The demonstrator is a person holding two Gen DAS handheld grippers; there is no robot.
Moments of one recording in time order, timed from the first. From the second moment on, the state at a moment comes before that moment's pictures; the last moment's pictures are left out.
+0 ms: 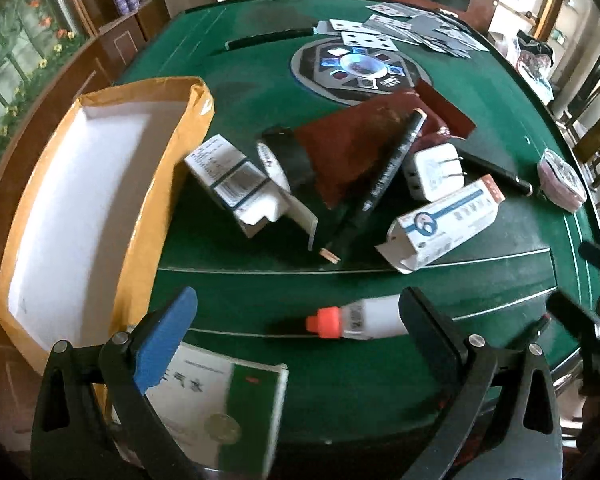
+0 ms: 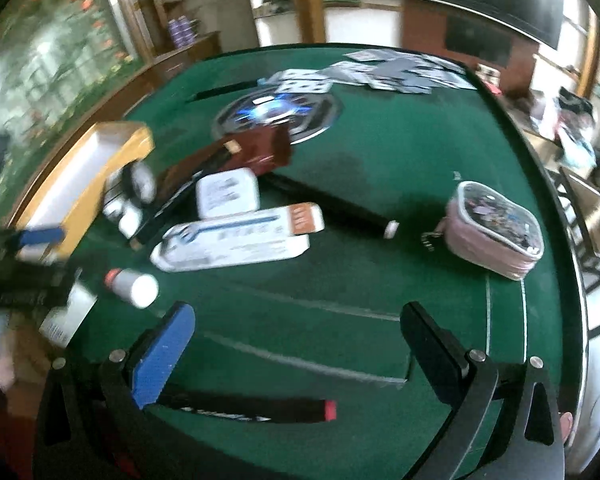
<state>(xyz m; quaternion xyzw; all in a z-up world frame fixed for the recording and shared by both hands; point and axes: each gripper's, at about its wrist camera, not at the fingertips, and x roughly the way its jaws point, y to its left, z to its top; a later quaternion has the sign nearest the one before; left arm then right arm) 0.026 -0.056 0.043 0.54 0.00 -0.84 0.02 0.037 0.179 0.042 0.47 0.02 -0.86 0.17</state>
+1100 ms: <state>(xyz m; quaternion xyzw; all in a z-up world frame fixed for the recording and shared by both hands) 0.015 -0.034 -0.003 0.58 -0.02 -0.81 -0.07 0.065 0.179 0.036 0.51 0.05 -0.83 0.23</state>
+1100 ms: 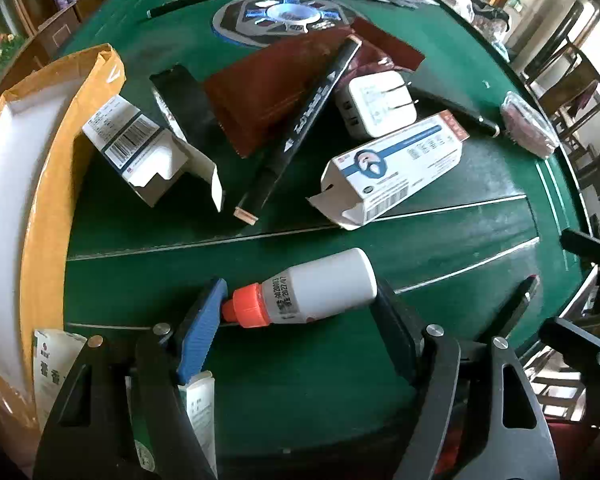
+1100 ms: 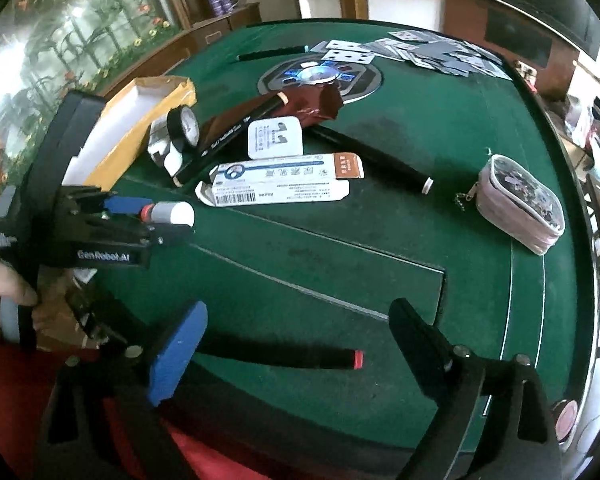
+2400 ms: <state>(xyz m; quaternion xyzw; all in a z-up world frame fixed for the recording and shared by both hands) 0.035 -0.032 0.031 0.57 -0.03 -0.82 -0.08 -0.037 0.094 -0.004 0.54 0.25 -0.70 0.39</state>
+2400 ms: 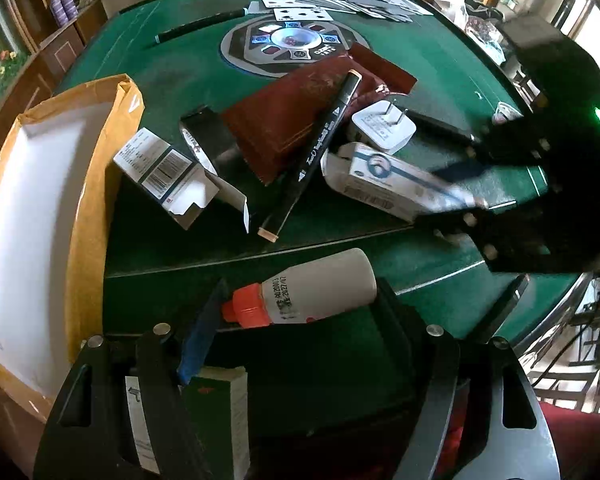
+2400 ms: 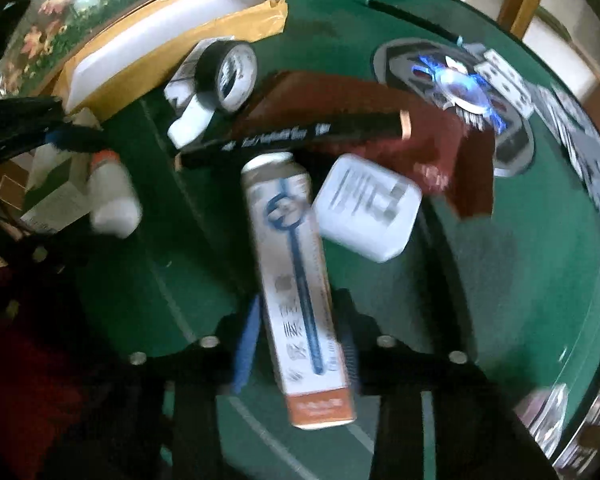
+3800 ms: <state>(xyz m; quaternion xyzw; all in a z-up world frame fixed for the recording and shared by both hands) 0.047 -0.069 0.062 0.56 -0.05 -0.82 -0.05 0.002 0.060 0.041 0.53 0.10 -0.79 0.29</state>
